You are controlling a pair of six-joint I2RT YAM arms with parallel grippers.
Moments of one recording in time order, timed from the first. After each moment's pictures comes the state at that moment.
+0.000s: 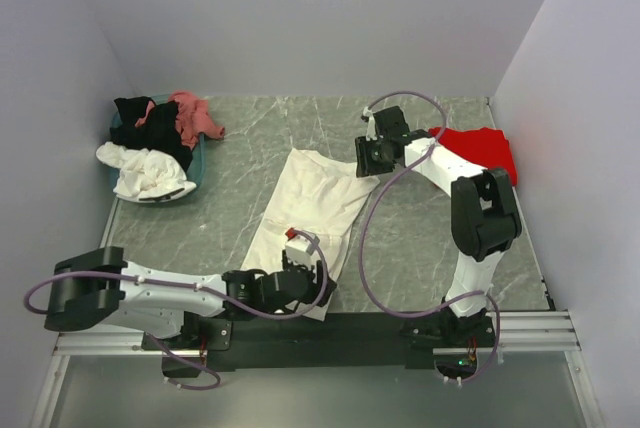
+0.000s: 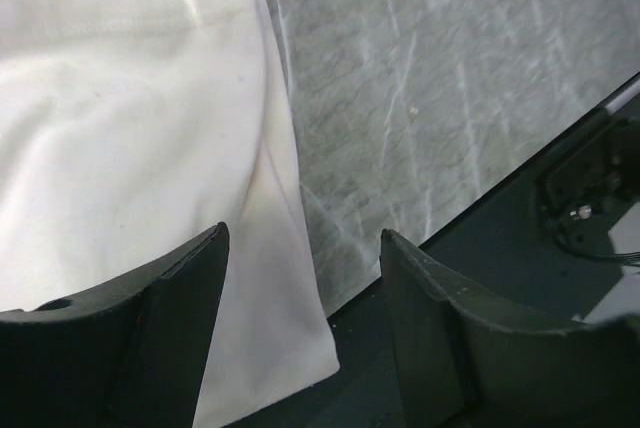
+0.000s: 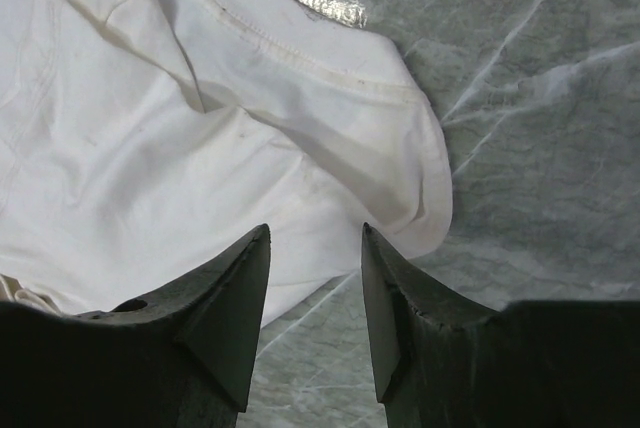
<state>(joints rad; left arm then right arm) -1.41 1.25 0.45 0.18 -0.49 -0.85 0.34 1.85 1.35 -0.46 -0.16 0.14</state>
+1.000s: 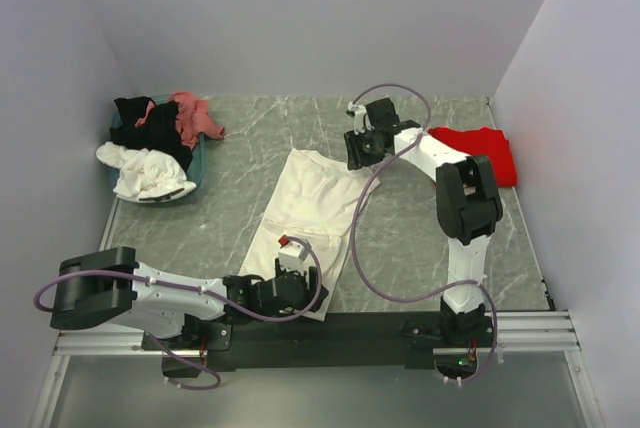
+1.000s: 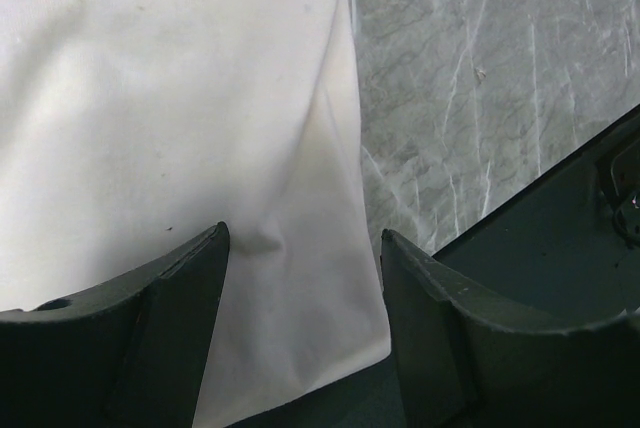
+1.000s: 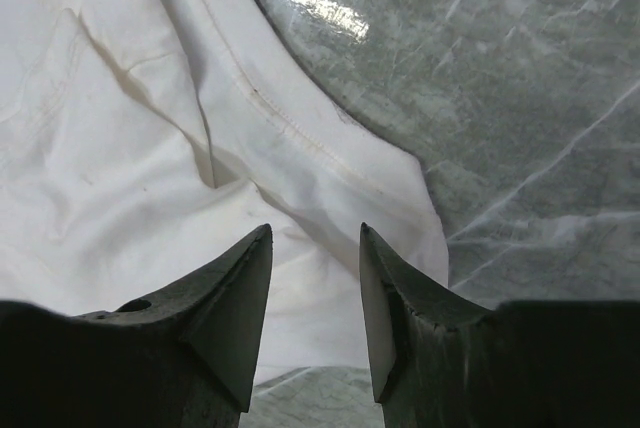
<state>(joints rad) -1.41 1.25 0.36 0.22 -0.48 -0.94 0.34 2.02 1.52 -0.47 -0.26 -0.02</state>
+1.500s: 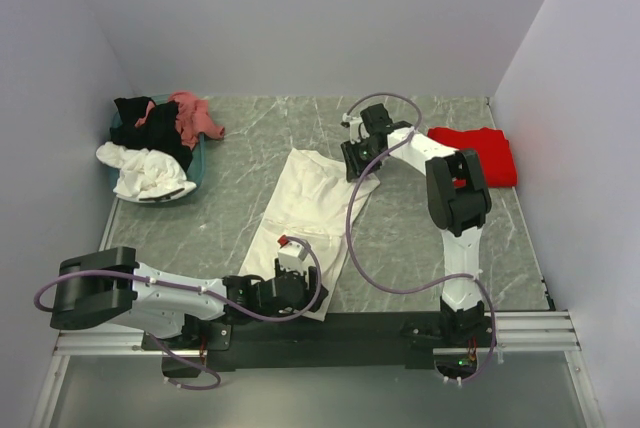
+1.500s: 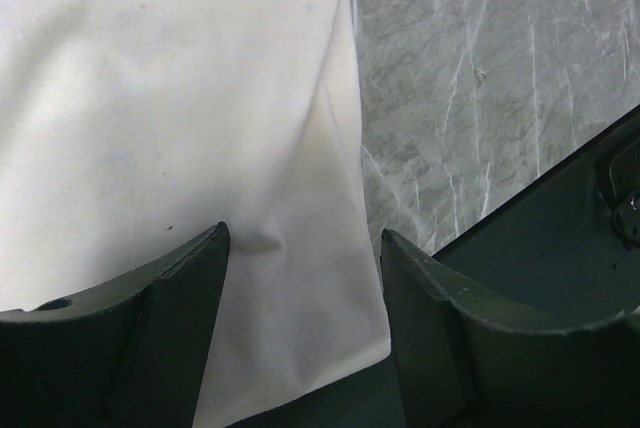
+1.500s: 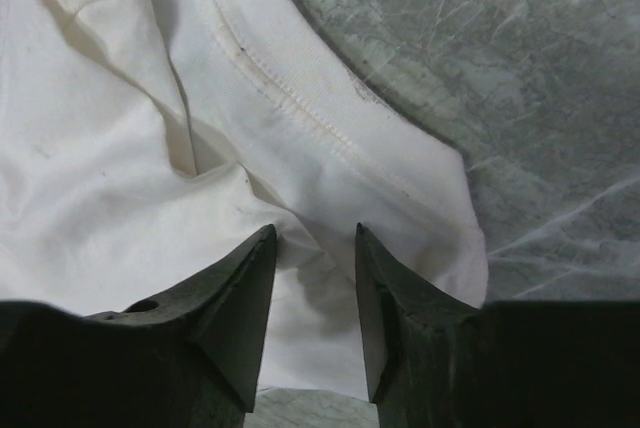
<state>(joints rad) -1.41 1.25 0.35 0.23 -0.48 -0.95 0.35 2.13 1.58 -0.56 -0.31 -0.07</state>
